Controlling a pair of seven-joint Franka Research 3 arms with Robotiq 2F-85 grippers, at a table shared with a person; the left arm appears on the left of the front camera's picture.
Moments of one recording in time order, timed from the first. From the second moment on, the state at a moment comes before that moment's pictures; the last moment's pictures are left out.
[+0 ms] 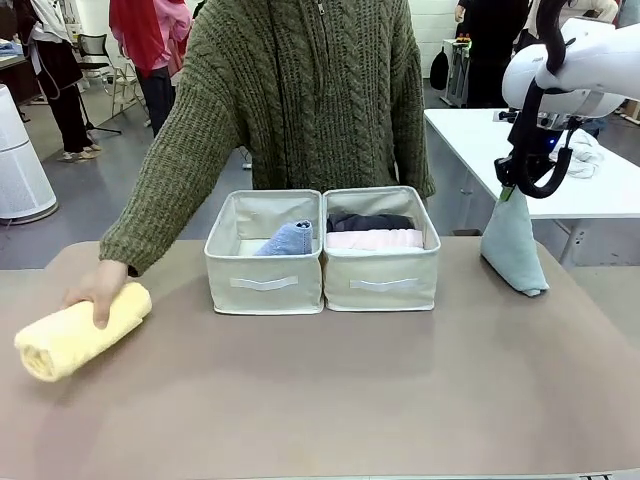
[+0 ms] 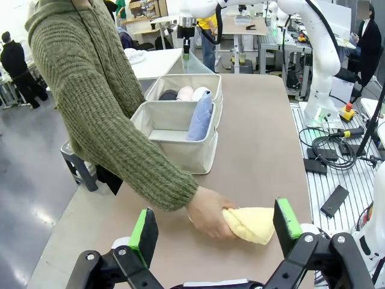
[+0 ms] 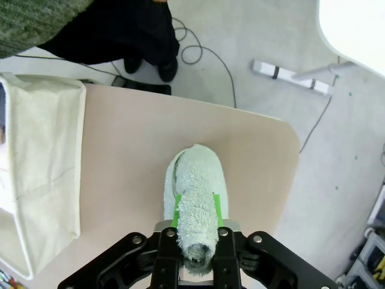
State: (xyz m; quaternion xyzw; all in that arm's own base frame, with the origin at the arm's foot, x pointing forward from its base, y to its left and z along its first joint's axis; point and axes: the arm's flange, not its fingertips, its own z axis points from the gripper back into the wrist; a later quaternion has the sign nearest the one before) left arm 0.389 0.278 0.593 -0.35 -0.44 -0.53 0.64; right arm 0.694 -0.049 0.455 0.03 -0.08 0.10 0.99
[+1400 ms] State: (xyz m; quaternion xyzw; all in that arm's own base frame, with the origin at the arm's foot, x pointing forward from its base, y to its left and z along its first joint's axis) left arm 0.389 0.279 0.592 -0.35 -0.44 -0.53 0.64; right arm 0.503 0.058 0.707 0.09 -0.08 0.27 0.95
